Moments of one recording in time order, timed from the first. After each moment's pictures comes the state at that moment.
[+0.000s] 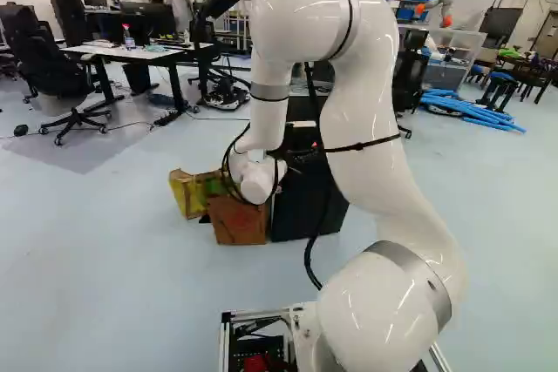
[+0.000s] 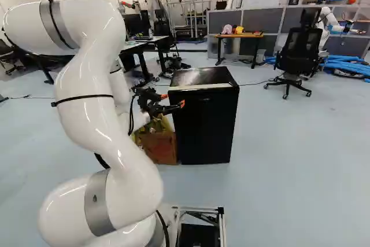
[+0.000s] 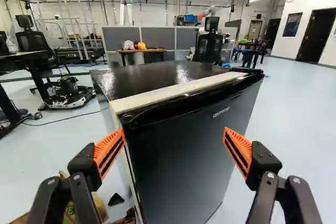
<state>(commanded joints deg) 24.7 -35.9 -36.4 56.4 85.0 0.0</state>
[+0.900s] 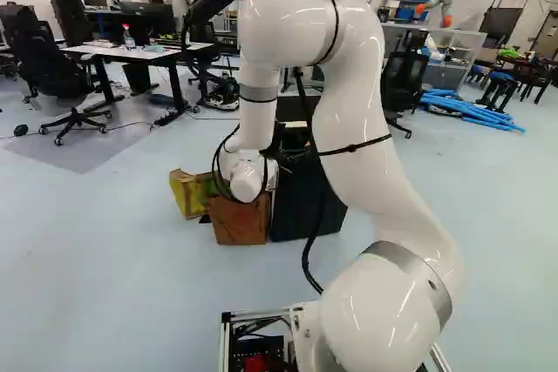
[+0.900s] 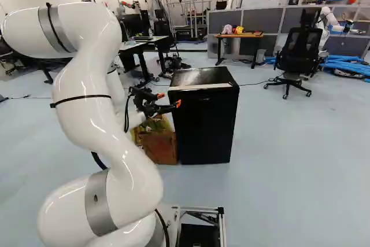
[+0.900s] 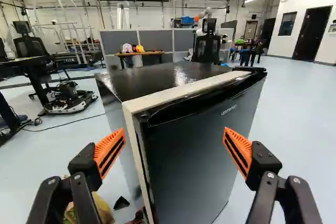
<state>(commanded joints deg) 27.2 -38.3 -40.6 61.1 85.0 0.0</state>
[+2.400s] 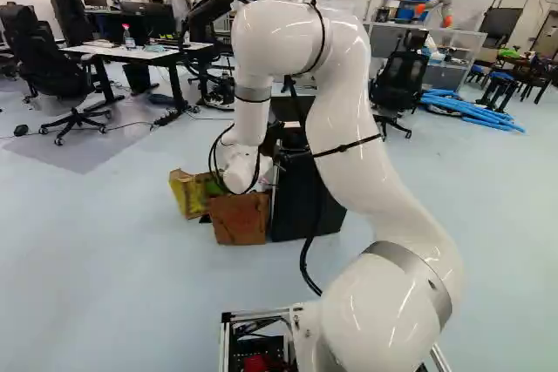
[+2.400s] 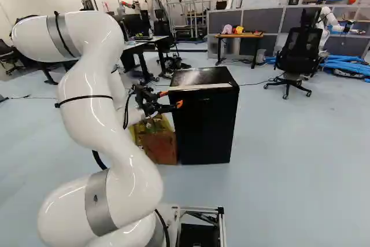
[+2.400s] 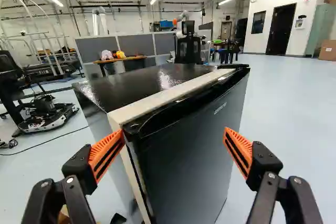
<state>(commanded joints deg) 27.1 -41.9 -47.3 68.5 85.0 0.0</state>
